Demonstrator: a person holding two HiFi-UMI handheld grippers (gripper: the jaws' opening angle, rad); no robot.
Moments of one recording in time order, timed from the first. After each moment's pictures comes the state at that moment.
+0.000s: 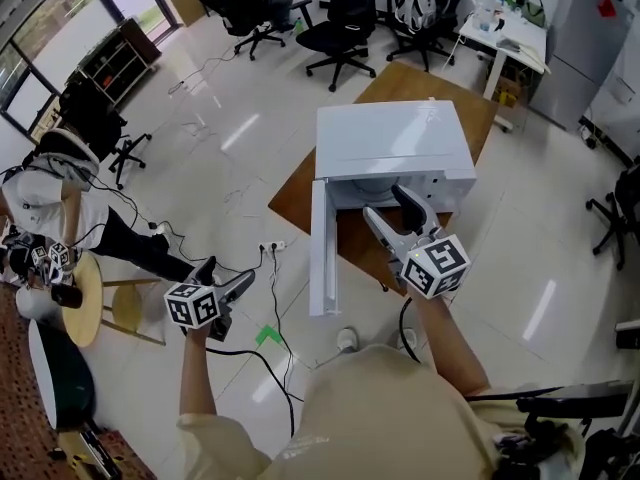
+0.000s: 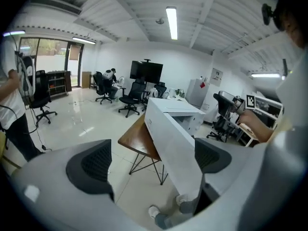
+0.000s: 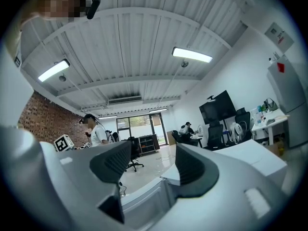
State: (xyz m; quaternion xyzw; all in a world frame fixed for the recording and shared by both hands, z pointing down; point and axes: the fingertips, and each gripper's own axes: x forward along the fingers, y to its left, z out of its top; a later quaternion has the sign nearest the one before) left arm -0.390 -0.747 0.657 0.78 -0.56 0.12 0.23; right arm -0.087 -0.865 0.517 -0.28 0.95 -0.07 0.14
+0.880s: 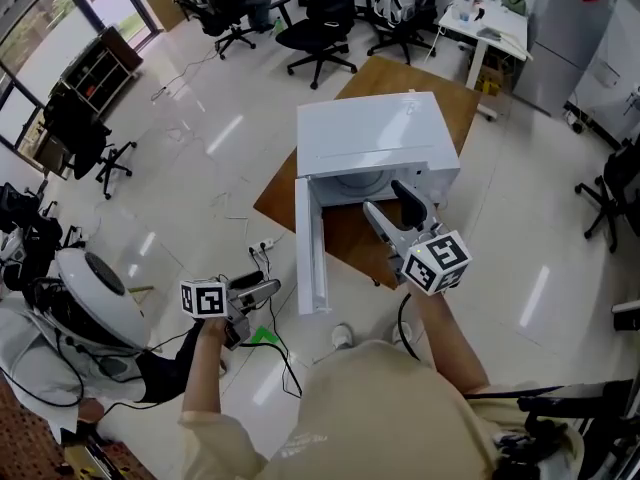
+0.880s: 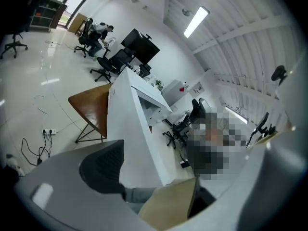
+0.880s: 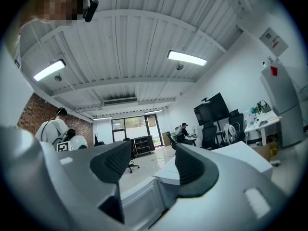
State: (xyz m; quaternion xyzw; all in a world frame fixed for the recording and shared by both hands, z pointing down) left arm -0.276 -0.744 0.678 0.83 -0.35 0.04 0.42; right arm -0.058 -0.868 0.513 -0.30 0.94 -0.07 0.15
